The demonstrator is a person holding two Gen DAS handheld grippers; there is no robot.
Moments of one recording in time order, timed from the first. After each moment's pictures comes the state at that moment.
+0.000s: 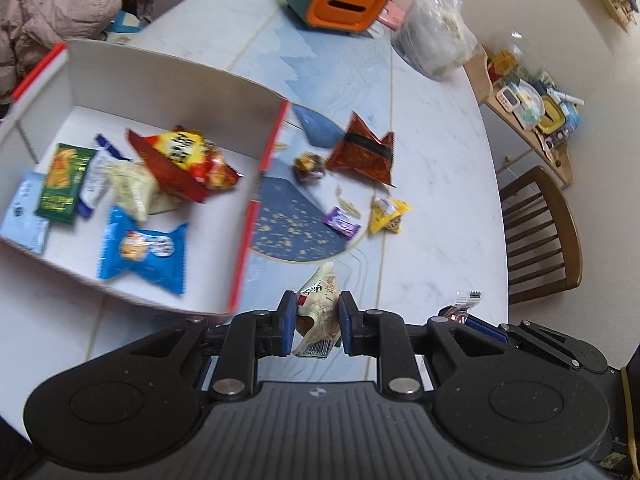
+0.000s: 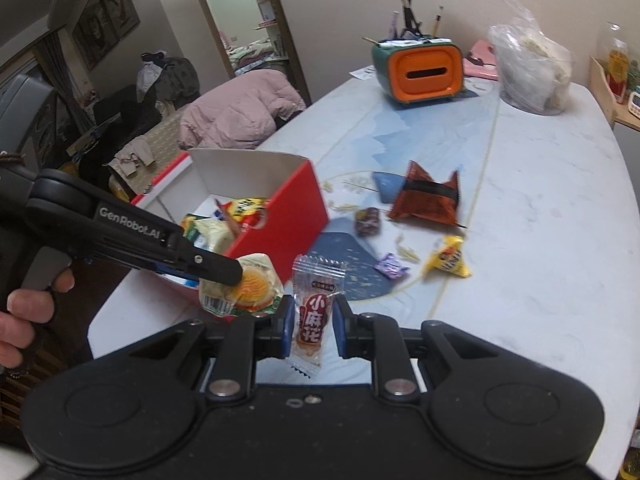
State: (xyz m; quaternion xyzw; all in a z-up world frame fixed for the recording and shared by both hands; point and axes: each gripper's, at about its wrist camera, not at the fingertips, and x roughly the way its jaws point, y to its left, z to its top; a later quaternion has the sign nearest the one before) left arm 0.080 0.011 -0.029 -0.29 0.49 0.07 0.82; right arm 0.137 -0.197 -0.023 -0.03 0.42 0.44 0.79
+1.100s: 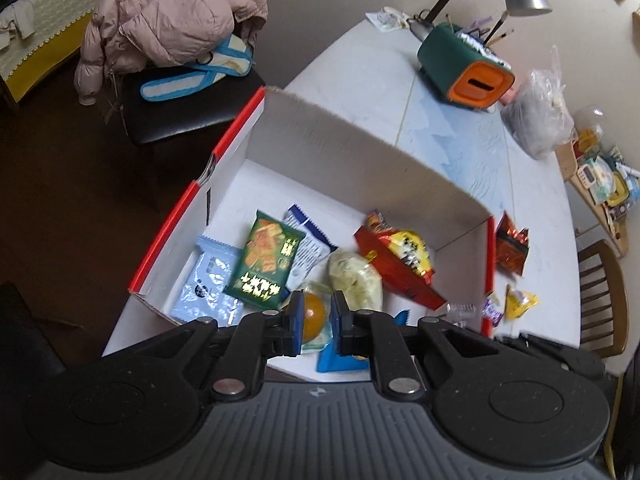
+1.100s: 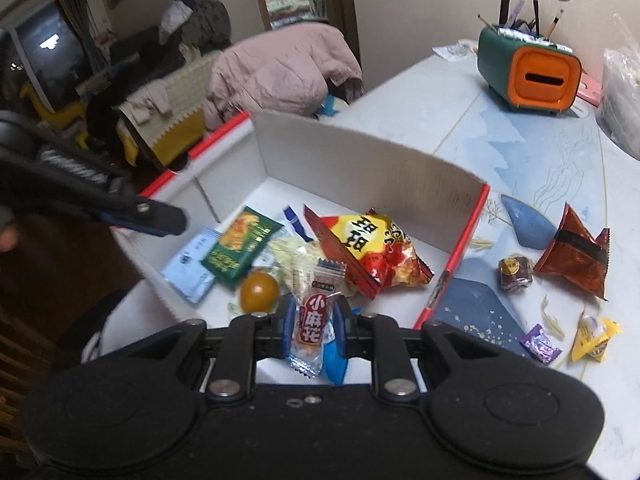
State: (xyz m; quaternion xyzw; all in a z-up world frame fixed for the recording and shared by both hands) left arm 0.041 0.195 -0.050 -0.29 0.47 0.16 0.82; right arm 0.122 0.009 -0.061 -0.12 0.44 0.45 0.77
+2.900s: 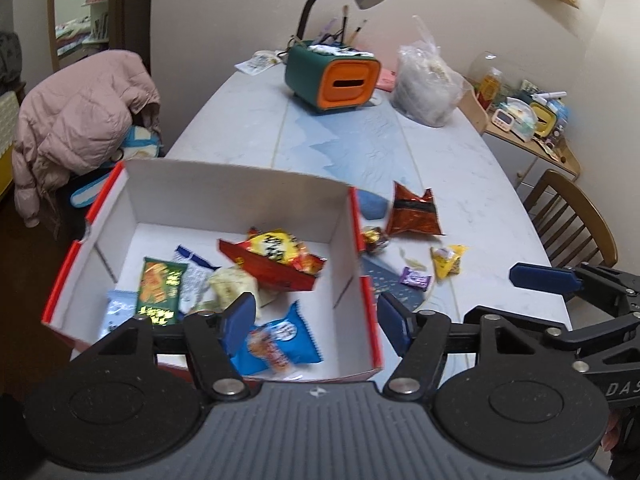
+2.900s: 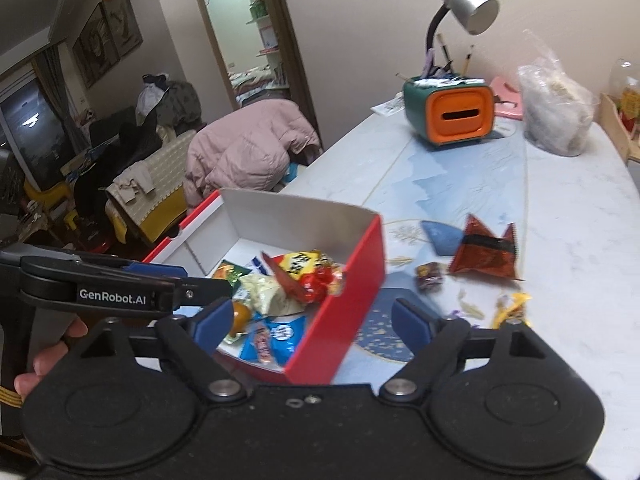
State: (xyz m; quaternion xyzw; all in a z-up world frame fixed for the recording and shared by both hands) left arm 0.044 0.061 -0.015 -0.14 0.40 0.07 0.90; right arm 0.112 -0.126 -0.002 -0.02 0.38 0.41 0.83
